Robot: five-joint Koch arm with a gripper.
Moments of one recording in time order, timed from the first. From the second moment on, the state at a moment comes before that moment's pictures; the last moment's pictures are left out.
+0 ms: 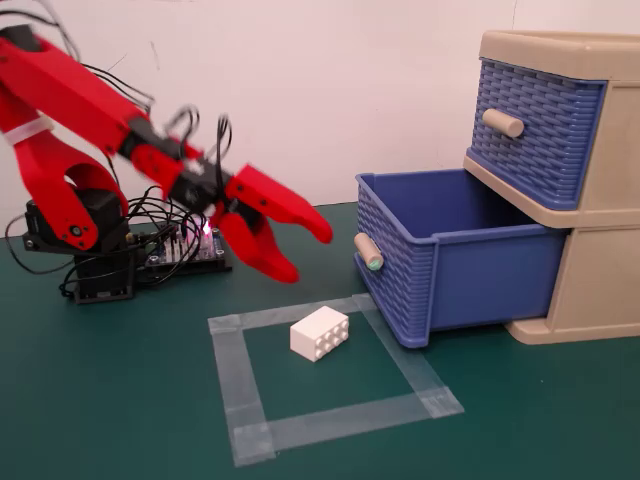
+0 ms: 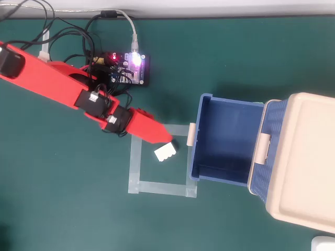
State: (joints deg) arm -66.7 119.5 137.8 15.3 176.7
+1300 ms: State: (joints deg) arm -58.9 69.7 81.9 67.9 187.4
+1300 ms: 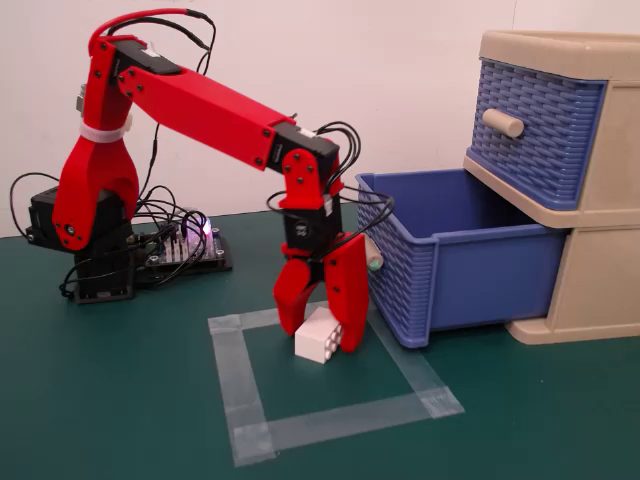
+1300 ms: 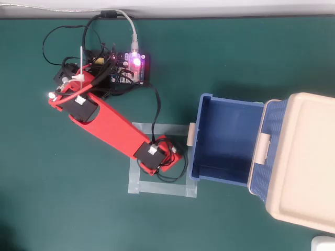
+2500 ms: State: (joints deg) arm -82.0 73.9 38.1 86.3 192.6
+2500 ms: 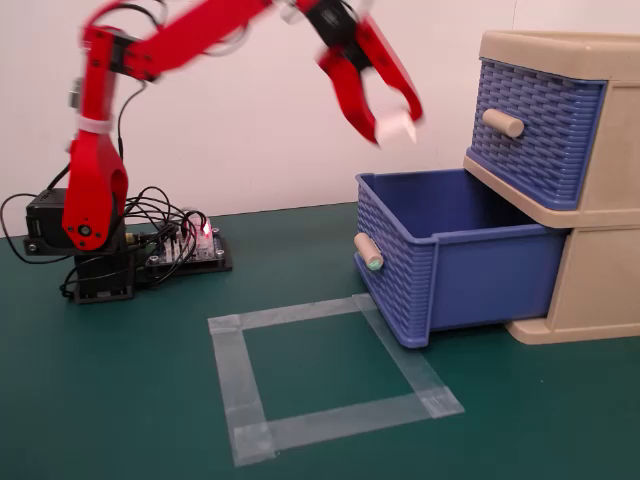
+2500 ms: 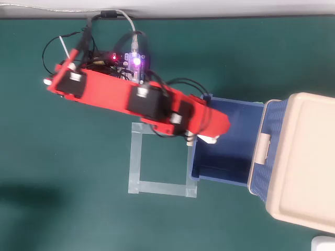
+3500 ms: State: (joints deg) arm -75.1 81.7 54.0 109.6 176.0
